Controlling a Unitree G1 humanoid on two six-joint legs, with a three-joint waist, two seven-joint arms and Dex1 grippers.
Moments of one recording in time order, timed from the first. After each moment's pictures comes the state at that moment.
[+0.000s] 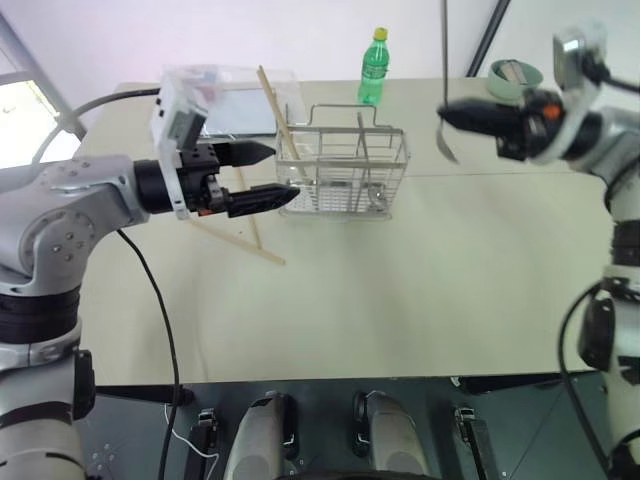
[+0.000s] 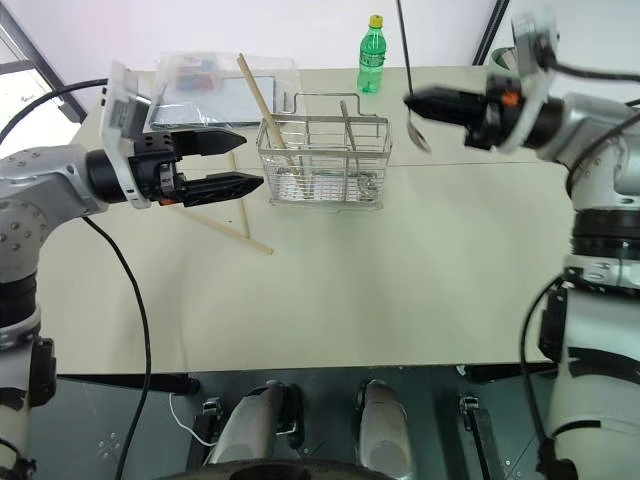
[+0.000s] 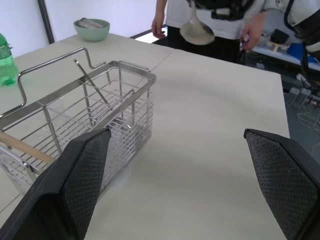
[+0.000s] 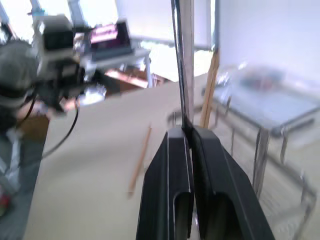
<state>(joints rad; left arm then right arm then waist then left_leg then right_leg) -0.76 0.79 0.09 -0.25 -0.86 0.92 -0.84 -1.09 -0.68 -0.15 0.39 0.59 0.70 1.13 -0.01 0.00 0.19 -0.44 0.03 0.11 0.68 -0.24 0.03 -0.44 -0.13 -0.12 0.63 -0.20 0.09</state>
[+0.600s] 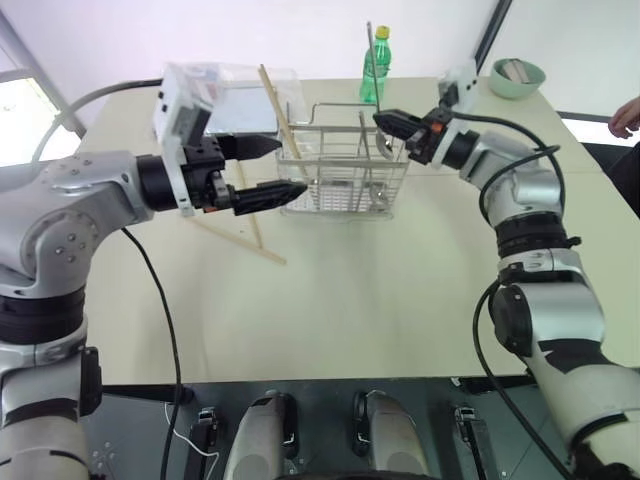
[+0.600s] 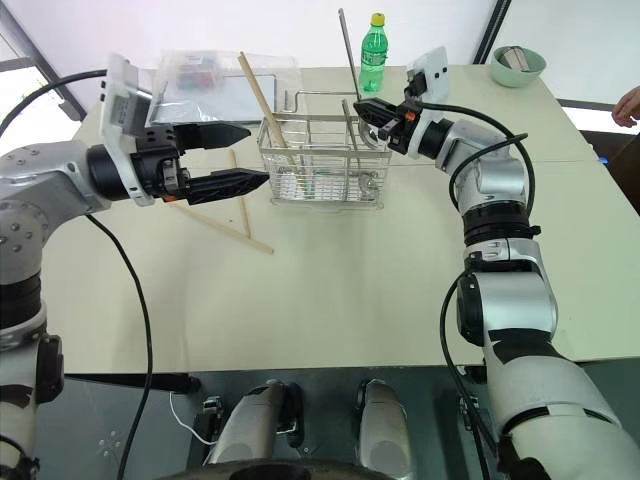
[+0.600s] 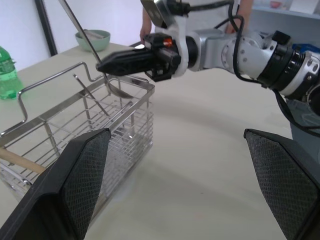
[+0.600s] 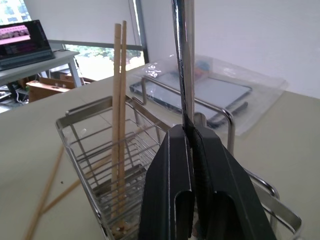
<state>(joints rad) -0.76 0.78 0.14 -0.31 -0.88 0.94 -0.79 -1.12 -0.43 -0.09 0.82 0.33 0.24 0.92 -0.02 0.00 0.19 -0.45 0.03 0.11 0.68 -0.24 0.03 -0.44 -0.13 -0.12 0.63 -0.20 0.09</state>
